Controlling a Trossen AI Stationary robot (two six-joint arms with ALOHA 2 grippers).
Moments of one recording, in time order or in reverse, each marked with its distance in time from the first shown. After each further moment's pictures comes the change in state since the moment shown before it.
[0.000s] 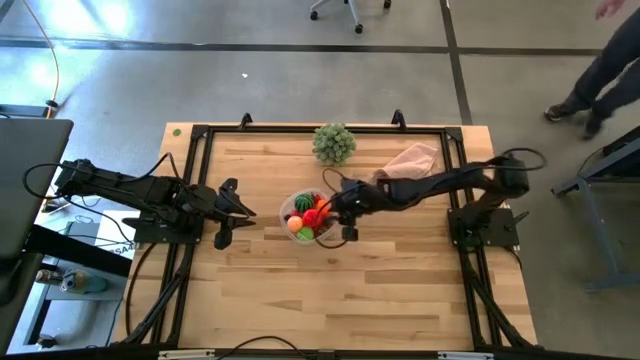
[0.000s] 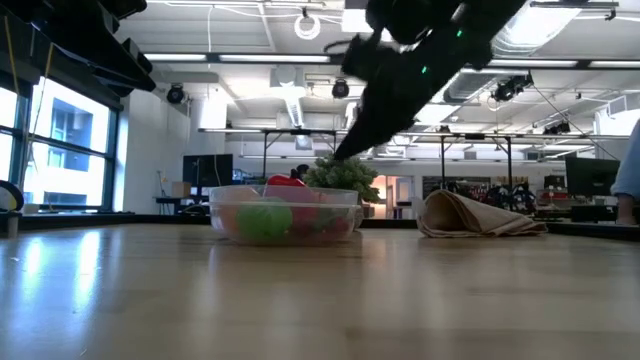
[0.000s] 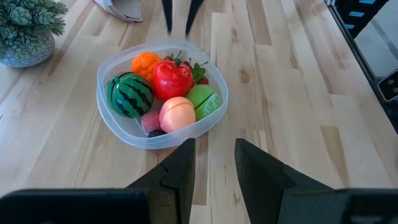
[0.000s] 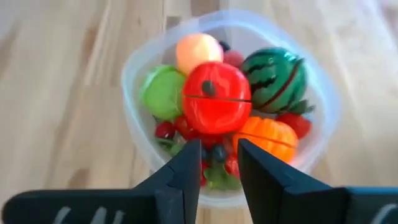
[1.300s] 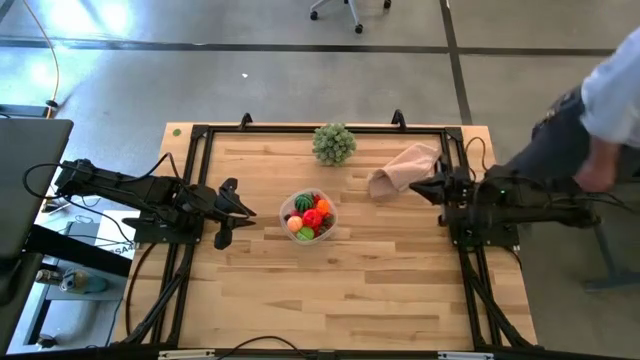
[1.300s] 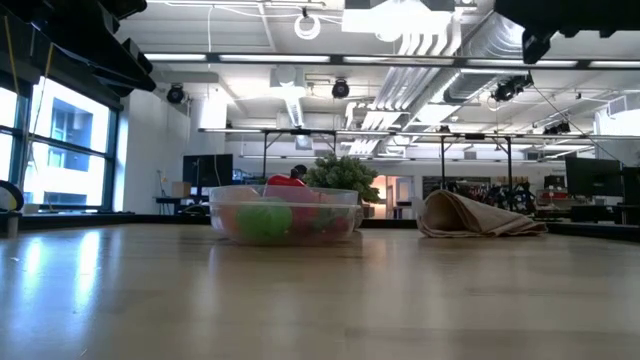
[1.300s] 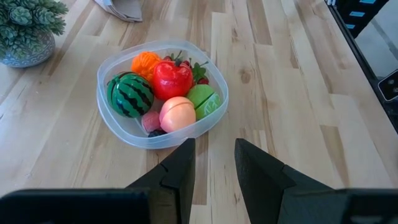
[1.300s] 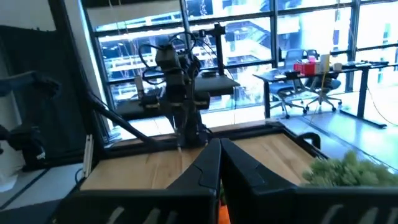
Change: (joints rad) left arm 0.000 0.000 0.000 -0.001 0.000 0.000; right arm -0.032 -1.395 -0.609 0.052 0.049 0.154
